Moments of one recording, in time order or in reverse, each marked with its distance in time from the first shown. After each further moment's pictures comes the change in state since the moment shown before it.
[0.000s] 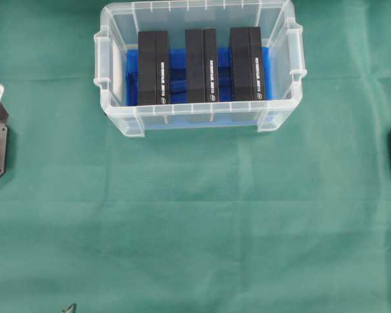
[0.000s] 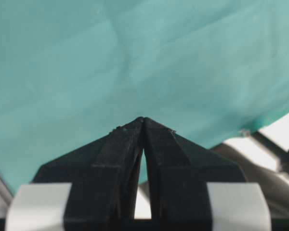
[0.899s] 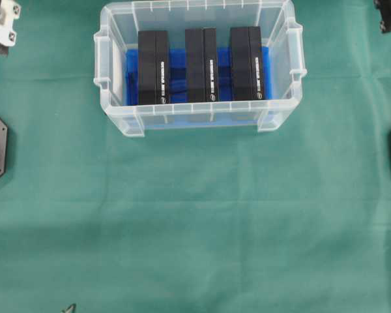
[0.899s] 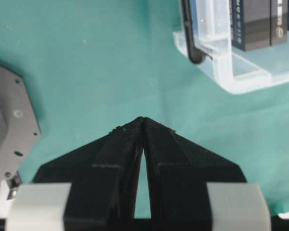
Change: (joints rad) left arm 0.416 0.117 -0.075 0.005 0.100 0.301; right arm -0.456 0.156 -0.060 0.000 -0.002 -0.353
